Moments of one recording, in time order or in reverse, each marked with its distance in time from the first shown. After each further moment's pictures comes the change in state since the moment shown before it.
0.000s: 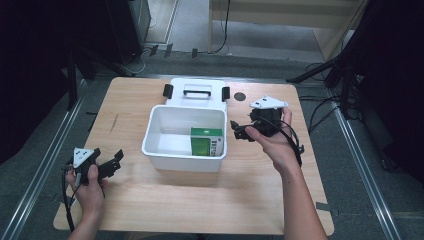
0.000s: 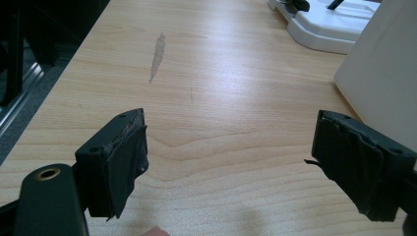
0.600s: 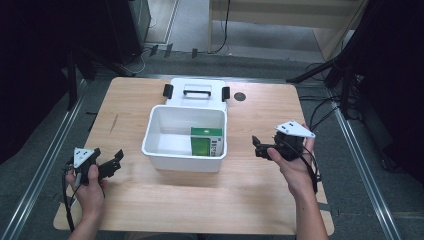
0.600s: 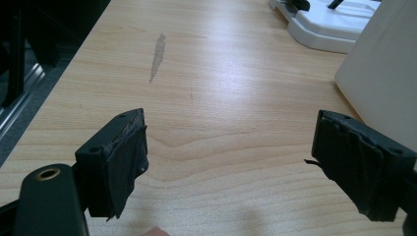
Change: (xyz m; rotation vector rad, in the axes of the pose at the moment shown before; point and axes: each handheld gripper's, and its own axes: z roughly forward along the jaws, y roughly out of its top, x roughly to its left) left arm 0.000 0.000 0.000 0.003 0.002 0.009; right arm -0.024 -0.073 -0.033 -0.059 -0.111 0.102
